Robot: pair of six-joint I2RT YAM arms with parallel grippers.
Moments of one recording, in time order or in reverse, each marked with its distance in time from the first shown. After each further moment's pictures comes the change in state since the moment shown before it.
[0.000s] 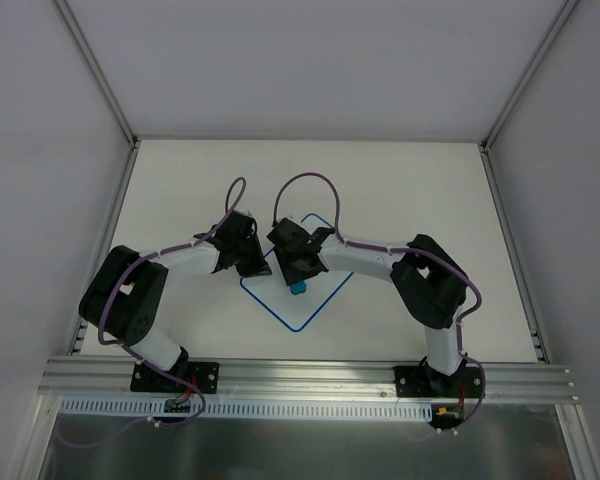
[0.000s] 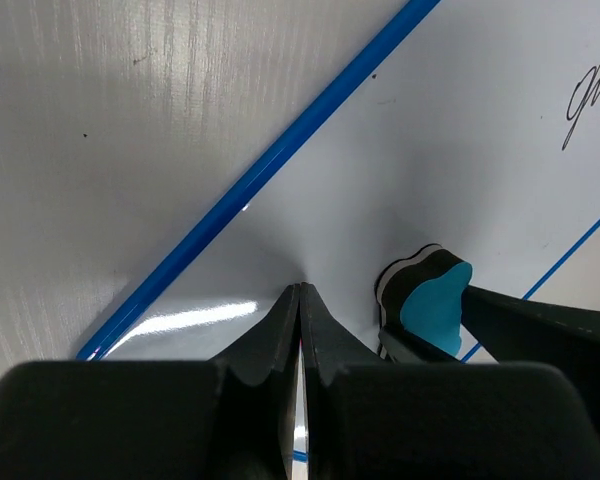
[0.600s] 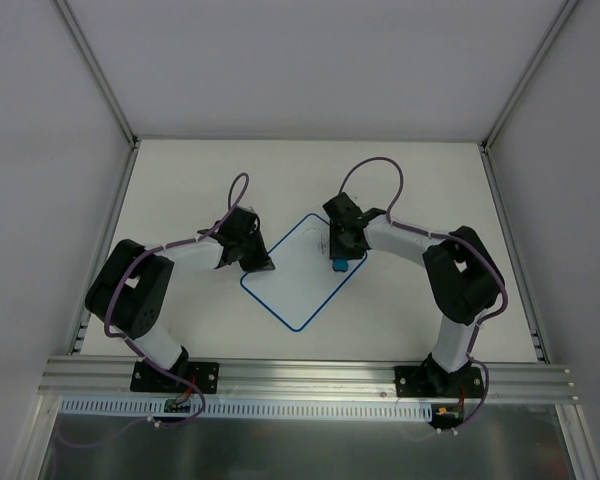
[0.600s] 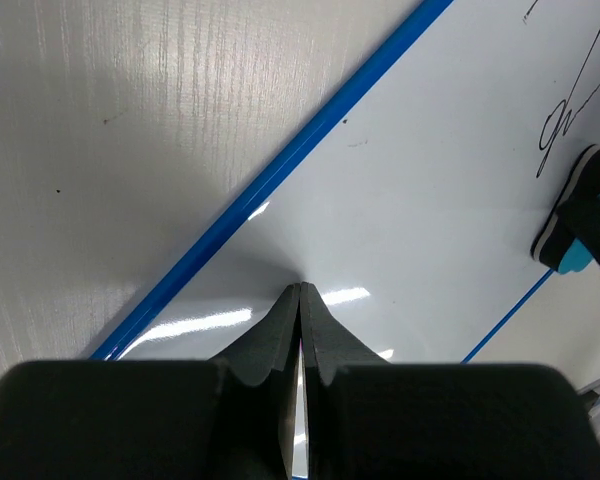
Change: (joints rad) left arm 0.000 0.050 0.042 0.024 -0.002 -0.010; right arm -0.309 -0.124 -0.169 0.032 0.034 0.070
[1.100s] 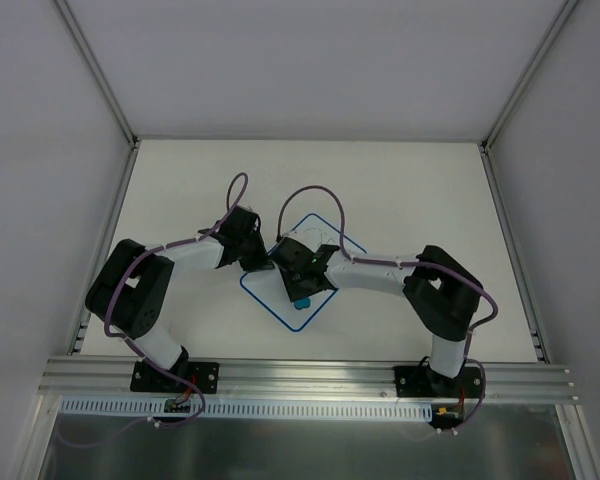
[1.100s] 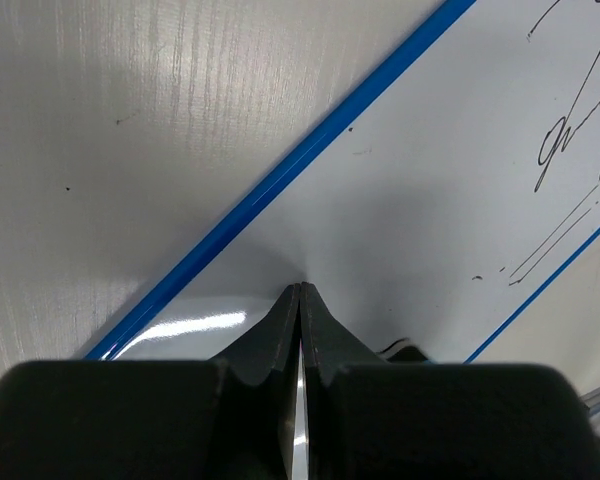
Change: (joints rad) left arm 0.000 0.002 0.006 -0.008 -0.023 -0.034; right arm 0.400 0.020 0.024 -0.007 0.013 0.016
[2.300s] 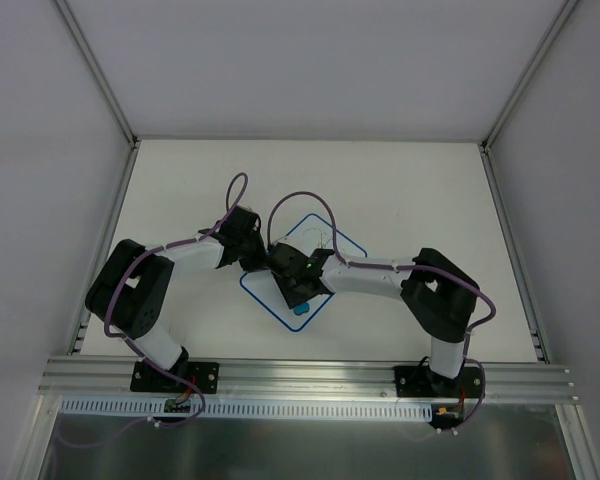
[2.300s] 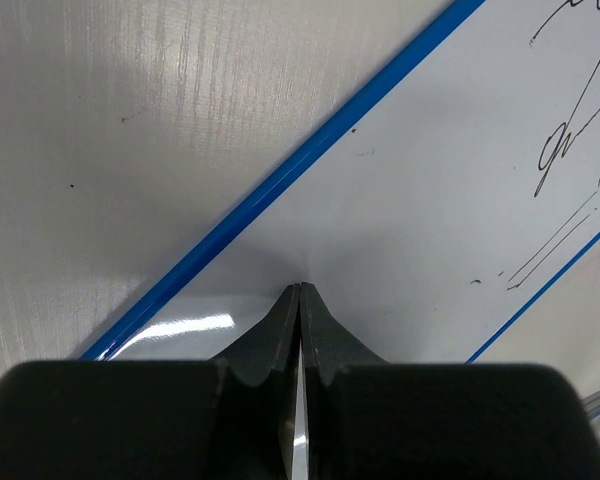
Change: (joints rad) left arm -0.006 0.000 0.000 -0.002 -0.009 -0.009; right arm 0.037 0.010 0.018 -0.027 -0.024 -0.080
